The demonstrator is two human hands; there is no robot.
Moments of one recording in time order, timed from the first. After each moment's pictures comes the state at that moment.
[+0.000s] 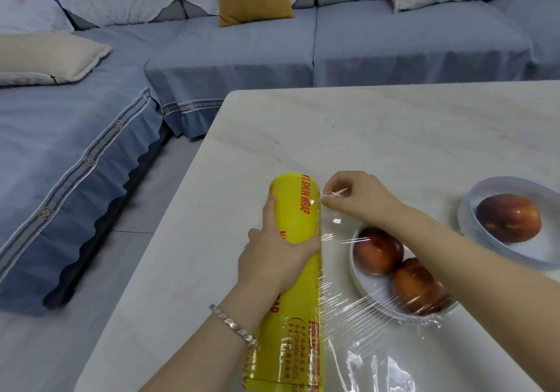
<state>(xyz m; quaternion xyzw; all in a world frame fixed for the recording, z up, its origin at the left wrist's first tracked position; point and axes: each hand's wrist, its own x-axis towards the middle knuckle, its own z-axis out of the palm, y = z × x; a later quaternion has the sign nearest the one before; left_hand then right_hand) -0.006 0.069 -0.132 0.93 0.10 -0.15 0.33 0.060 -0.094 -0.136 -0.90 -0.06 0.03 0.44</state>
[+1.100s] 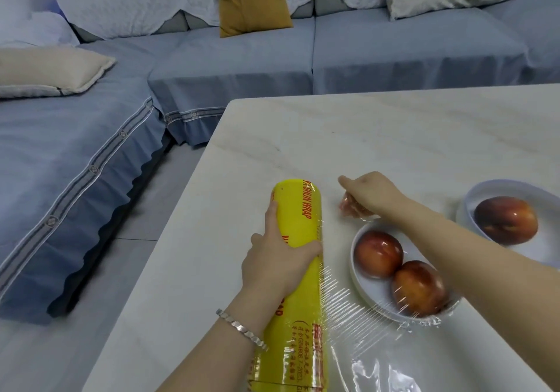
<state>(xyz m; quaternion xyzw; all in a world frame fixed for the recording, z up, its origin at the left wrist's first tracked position) -0.009 0.066 -0.129 0.92 0.11 -0.15 0.34 0.067 -0.104 -0.125 -0.84 0.15 0.14 0.50</state>
